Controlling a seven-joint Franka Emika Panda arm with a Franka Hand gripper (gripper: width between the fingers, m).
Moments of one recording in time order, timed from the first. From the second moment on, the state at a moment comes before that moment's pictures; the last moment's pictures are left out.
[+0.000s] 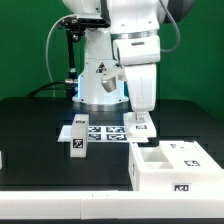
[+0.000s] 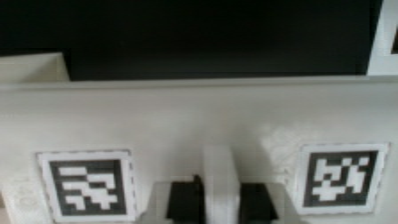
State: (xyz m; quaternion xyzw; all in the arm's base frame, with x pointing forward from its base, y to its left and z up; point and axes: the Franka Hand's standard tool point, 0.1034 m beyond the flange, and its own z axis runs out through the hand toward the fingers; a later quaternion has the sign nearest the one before) arm 0.464 0.052 0.073 -0.72 -0.69 -0.03 0.06
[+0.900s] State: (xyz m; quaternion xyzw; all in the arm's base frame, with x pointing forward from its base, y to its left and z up) arm 0.463 0.051 0.062 -0.71 -0.70 -0.02 0.05
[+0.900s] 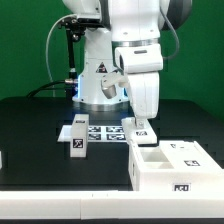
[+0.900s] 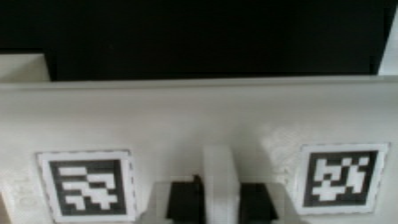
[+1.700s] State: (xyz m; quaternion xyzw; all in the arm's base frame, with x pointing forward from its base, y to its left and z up) arm 0.473 0.058 0.065 -0.77 -0.64 -0.02 0.05
